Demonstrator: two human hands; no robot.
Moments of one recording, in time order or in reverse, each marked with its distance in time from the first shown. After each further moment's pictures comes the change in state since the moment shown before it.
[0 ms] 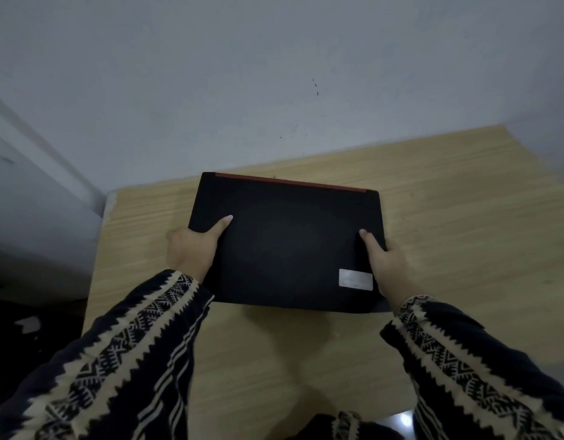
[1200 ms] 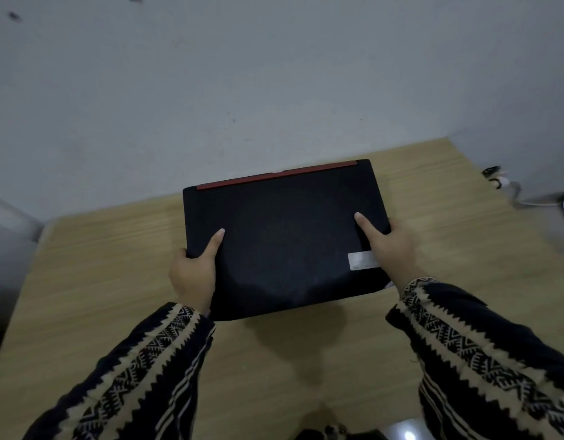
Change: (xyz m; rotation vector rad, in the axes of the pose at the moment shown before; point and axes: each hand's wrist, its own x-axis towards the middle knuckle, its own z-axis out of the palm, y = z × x) left_hand -0.113 0.084 0.132 -0.470 0.096 0.007; right_hand 0.125 -0.059 -0.156 -0.211 -0.017 -0.323
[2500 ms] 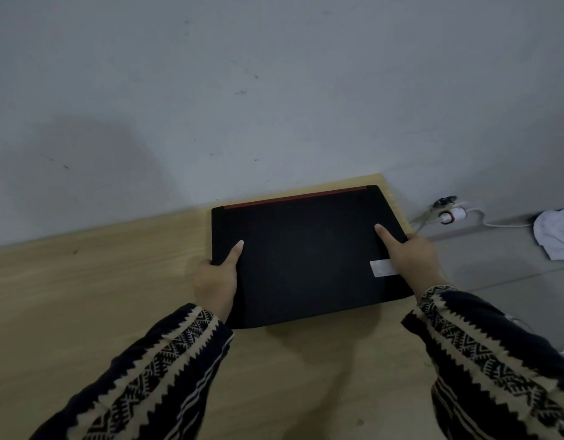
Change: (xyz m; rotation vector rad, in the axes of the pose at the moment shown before) left_hand -0.068 0.073 0.335 0.092 -0.075 -0.206; right_hand 0.292 0.067 -0.190 -0.407 0.000 0.130
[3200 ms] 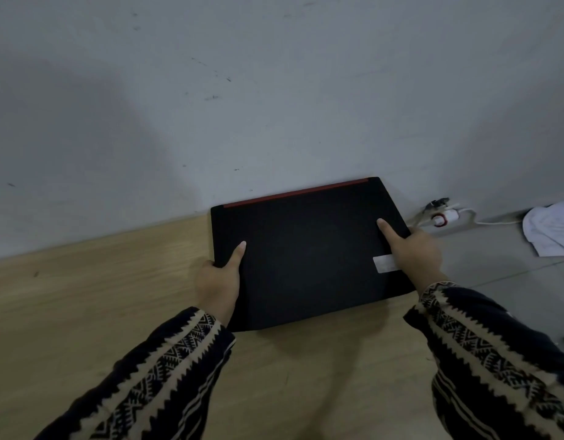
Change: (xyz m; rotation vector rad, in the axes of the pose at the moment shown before) left_hand 0.009 0.021 0.053 0.105 -0.059 0.002; right_hand 0.056 0.000 -0.004 -0.106 0.099 0.004
